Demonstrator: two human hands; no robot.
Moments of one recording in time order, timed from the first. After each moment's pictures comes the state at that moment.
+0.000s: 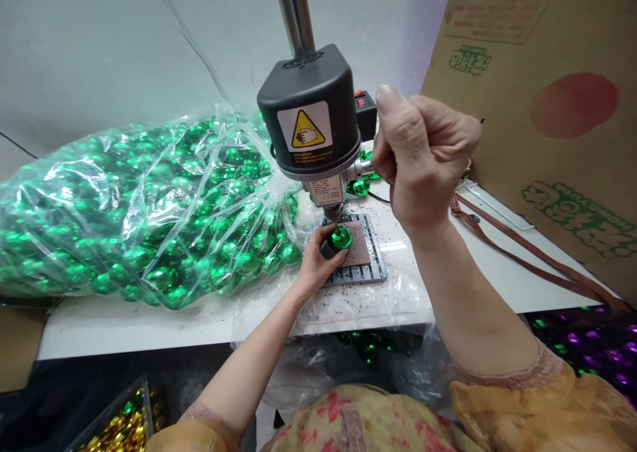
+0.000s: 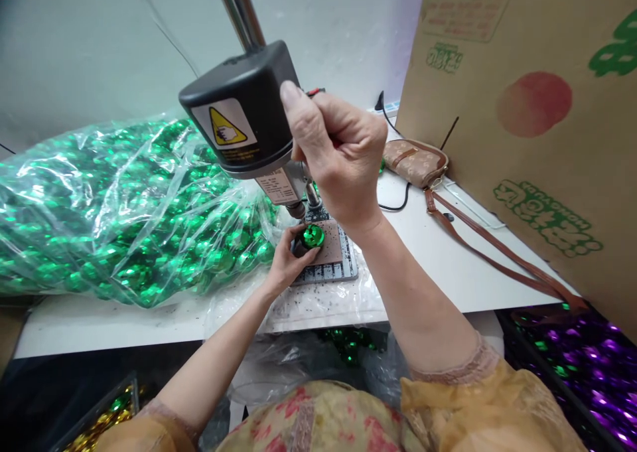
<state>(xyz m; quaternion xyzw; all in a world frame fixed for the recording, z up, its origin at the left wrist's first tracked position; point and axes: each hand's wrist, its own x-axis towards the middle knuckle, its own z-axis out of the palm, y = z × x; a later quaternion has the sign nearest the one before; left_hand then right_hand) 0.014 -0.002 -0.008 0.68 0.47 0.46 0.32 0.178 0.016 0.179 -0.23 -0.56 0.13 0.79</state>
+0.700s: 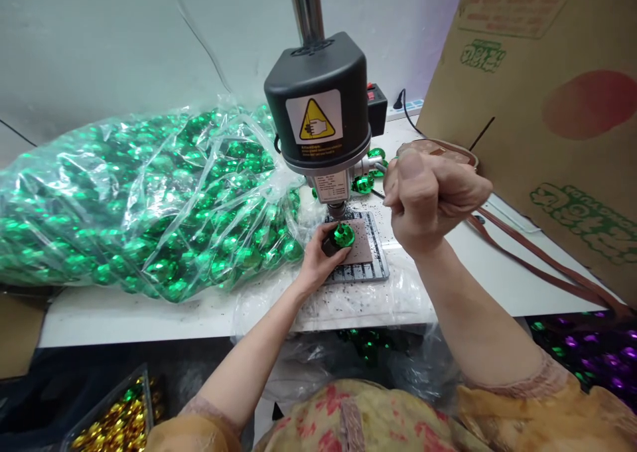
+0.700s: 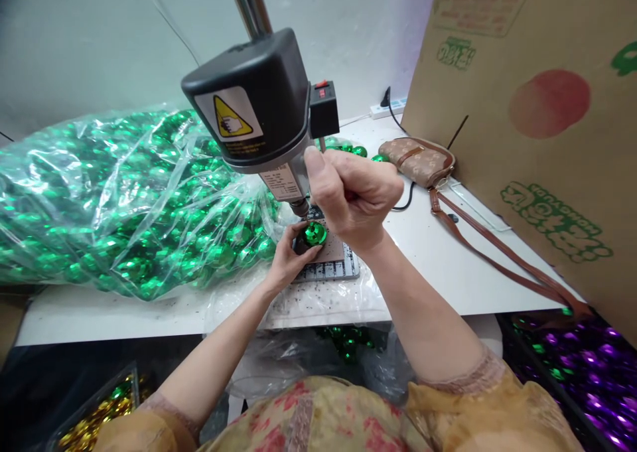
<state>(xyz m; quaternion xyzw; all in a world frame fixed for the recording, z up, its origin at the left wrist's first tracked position) 0.017 -0.003 -0.004 0.67 0.46 0.48 0.33 0.176 0.015 0.142 -0.15 -0.54 0.08 0.82</state>
